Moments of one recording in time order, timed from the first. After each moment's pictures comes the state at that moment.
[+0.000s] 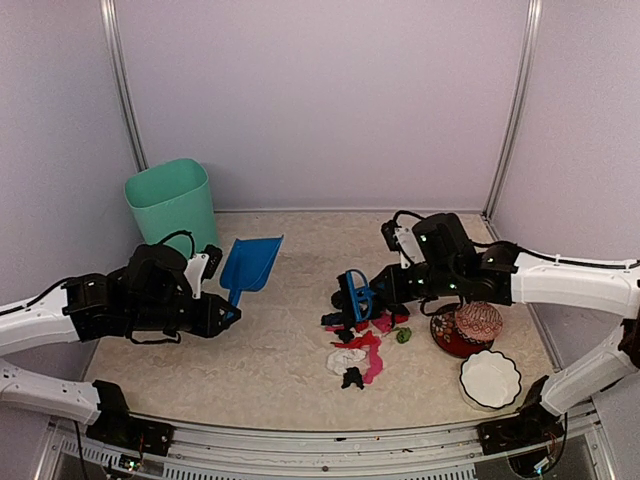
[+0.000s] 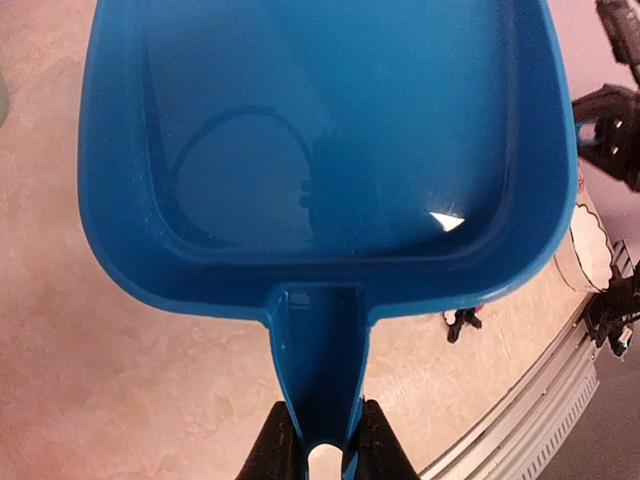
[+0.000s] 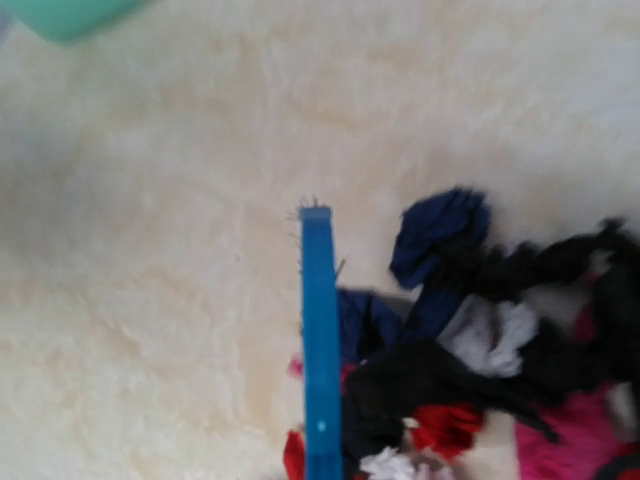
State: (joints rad) left arm -0.92 0.95 0.76 -0.48 -0.11 -0.56; right arm 0.85 1.39 0.96 -0.22 0.00 0.47
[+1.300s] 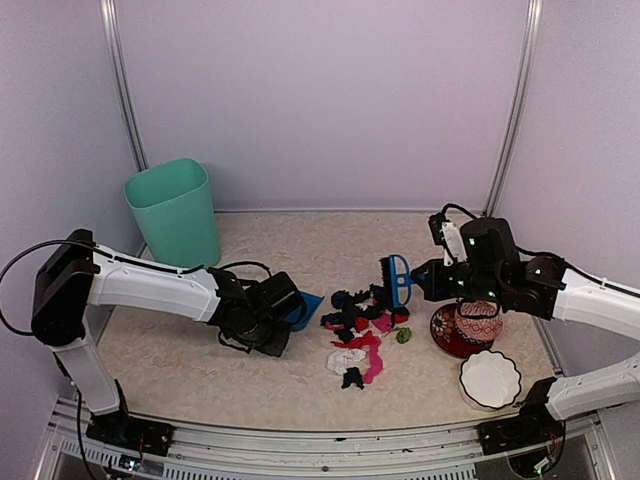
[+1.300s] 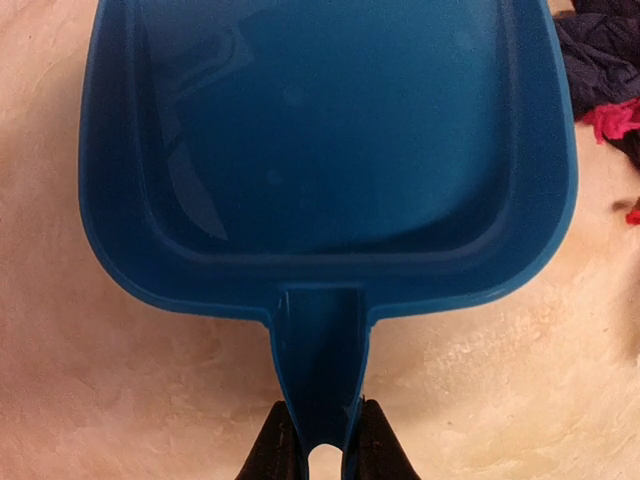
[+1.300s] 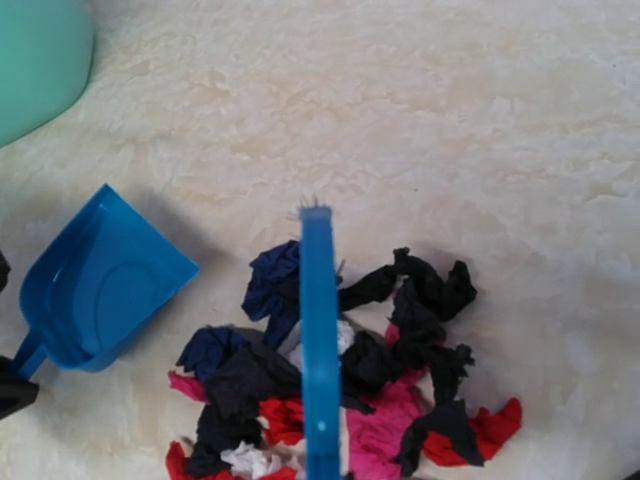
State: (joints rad) left arm -1.02 1.76 1.07 -0.57 -0.30 -0.59; right arm 0.77 1.08 0.81 -0.28 0.14 0.44
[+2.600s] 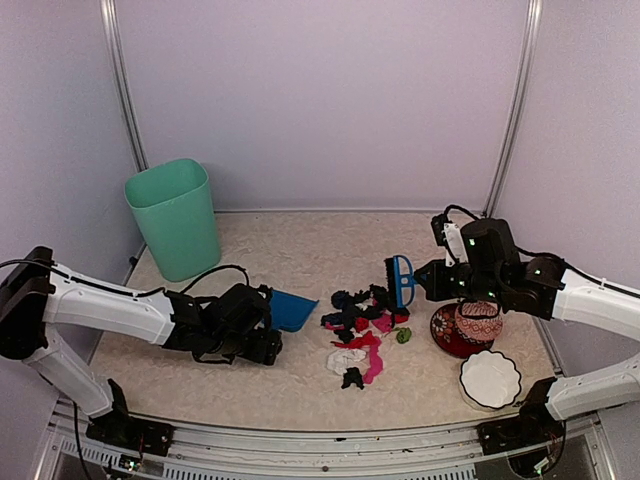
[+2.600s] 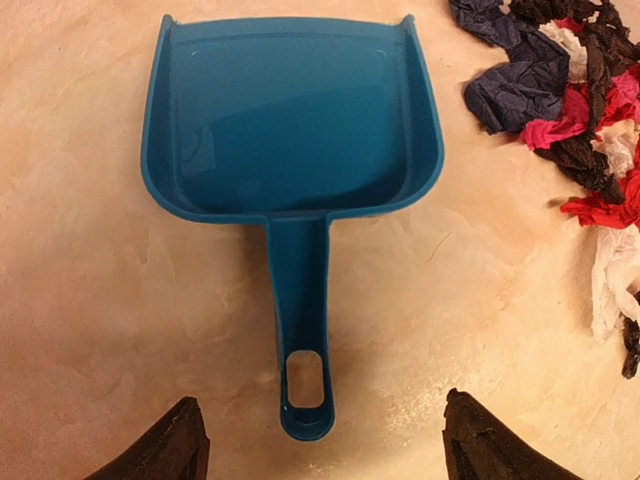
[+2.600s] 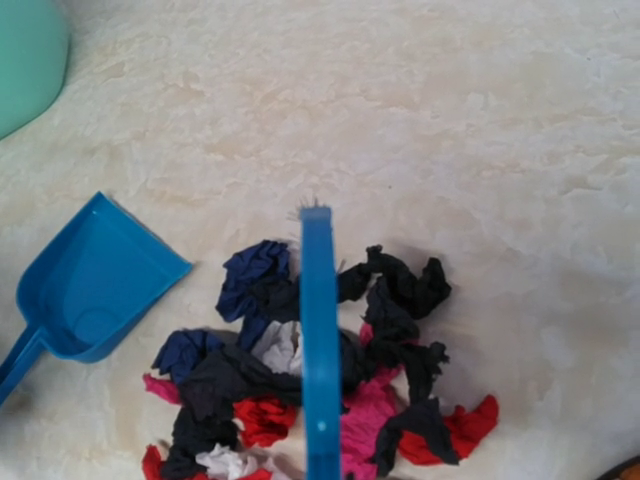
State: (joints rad) left arm -1.01 1.51 0.75 -0.23 -0.30 -0.58; right arm 0.75 1.08 0.80 -0.29 0.16 0.44
